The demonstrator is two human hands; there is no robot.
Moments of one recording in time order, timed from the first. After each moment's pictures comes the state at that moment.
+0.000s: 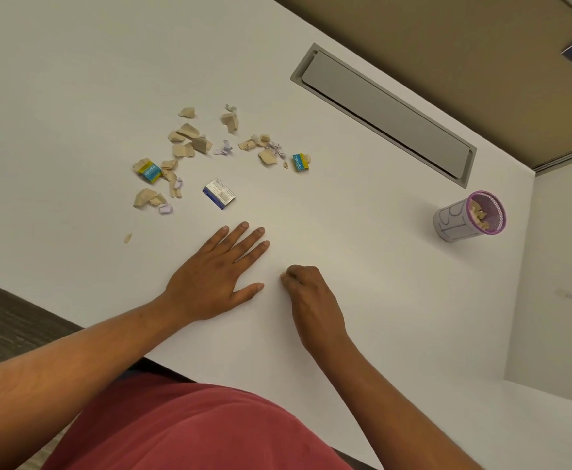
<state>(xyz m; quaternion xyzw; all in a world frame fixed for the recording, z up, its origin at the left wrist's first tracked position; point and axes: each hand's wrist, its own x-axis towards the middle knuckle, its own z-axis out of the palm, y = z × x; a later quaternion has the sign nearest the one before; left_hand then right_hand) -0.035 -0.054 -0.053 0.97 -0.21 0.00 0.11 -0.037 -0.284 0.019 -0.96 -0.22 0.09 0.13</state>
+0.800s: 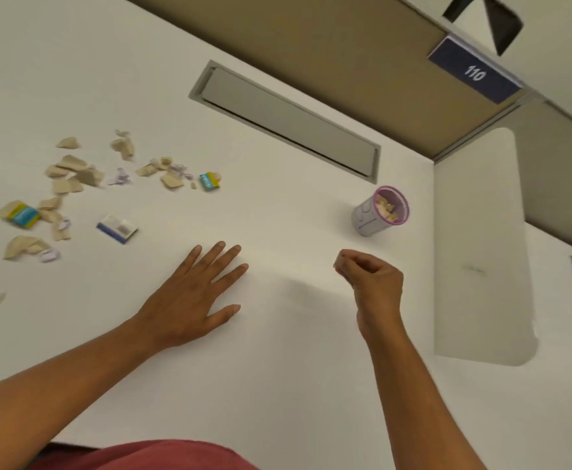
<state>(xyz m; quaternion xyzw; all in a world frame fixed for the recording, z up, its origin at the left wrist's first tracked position) 0.009 -0.134 -0.035 0.95 -0.30 -0.01 0.14 0.029 -0.436 0.096 -0.75 0.29 -0.03 0.59</state>
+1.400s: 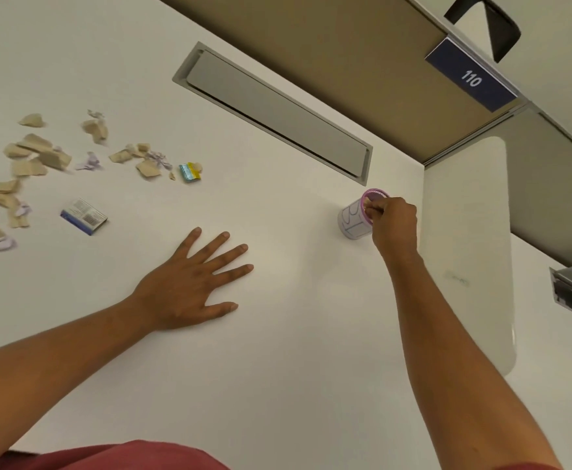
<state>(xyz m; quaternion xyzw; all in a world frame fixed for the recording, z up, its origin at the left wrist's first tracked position) 0.040 -0.165 -0.039 0.93 -0.35 -0.02 0.08 0.167 -0.531 0.094 -0.99 0.12 -0.02 0.10</state>
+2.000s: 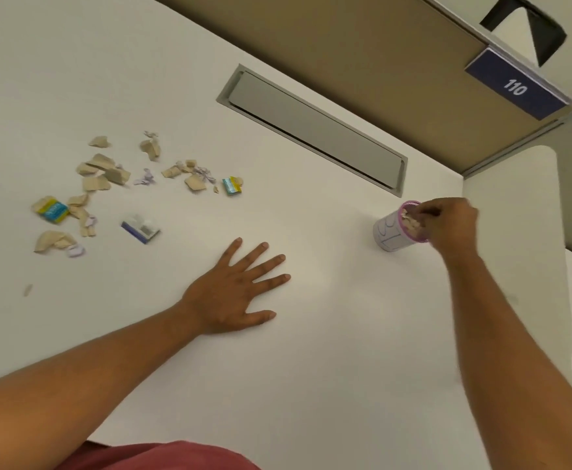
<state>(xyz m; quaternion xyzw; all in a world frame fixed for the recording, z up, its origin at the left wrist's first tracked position) 0.040 -0.166 -0.030 0.93 -0.35 -0.07 0.12 0.184 -0.539 0.120 -0.98 0.14 -0.03 0.15</state>
